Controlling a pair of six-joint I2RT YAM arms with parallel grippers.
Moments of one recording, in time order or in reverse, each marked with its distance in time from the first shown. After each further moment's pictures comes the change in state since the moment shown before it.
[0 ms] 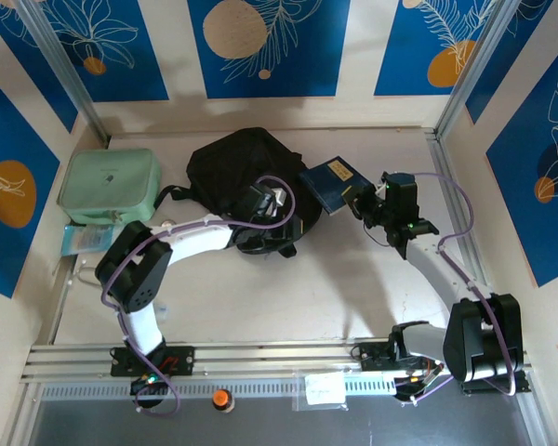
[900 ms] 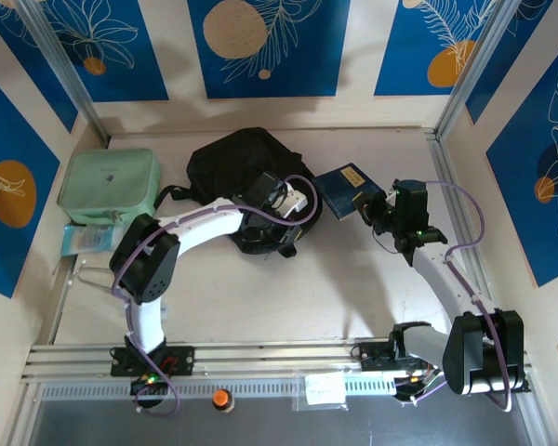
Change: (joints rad) left arm -0.014 0.114 0.250 -0.324 0.087 0.541; right arm -0.068 -0.072 -0.047 -0.052 0.000 -0.014
